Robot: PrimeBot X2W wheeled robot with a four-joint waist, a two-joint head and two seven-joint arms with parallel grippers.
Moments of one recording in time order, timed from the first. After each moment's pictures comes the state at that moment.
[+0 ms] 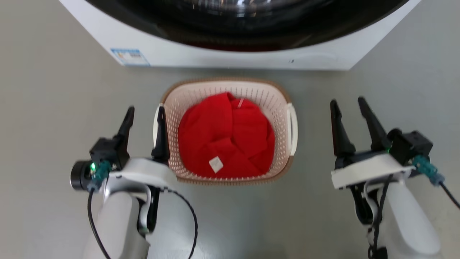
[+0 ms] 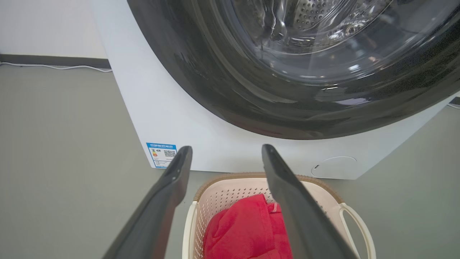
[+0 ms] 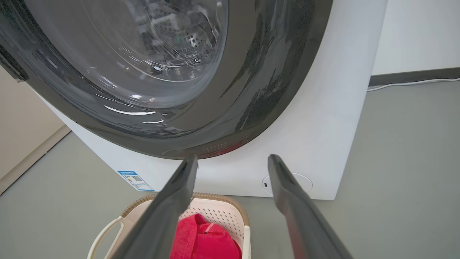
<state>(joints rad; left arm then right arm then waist) -0.34 0.04 -0.13 0.32 -0.21 0.07 -0.26 -0.36 -0.05 0.03 0.35 0.19 0.12 -0.25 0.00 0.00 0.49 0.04</state>
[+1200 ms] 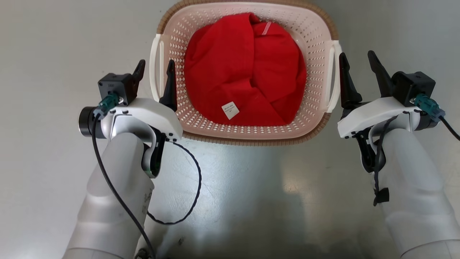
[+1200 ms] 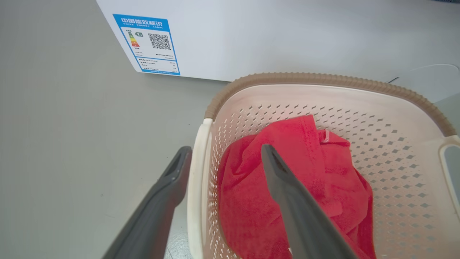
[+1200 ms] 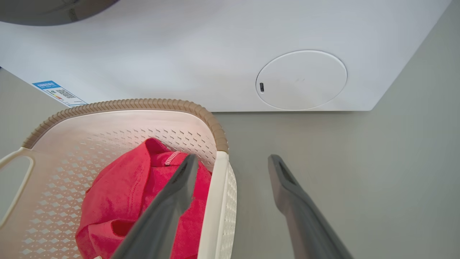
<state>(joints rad) -0.75 0.03 -0.17 0.76 -0.28 0.01 -0.26 -0.73 -0.07 -0.02 0.73 0.12 0.12 -0.25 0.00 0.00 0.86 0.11</state>
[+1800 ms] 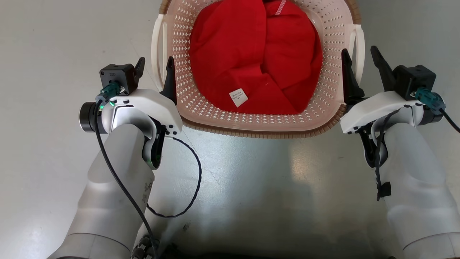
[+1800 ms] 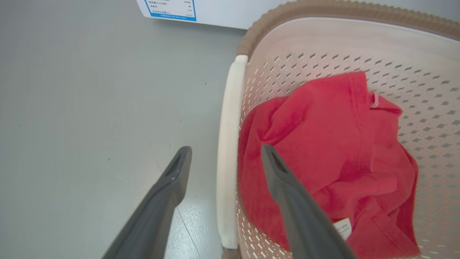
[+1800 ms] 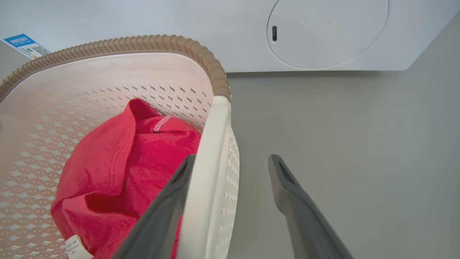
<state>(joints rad) -0.84 0.02 -0.19 0.90 -0.32 0.02 -0.26 -0.77 -0.07 -0.03 0.77 0.08 0.12 -0.25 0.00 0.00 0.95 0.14</state>
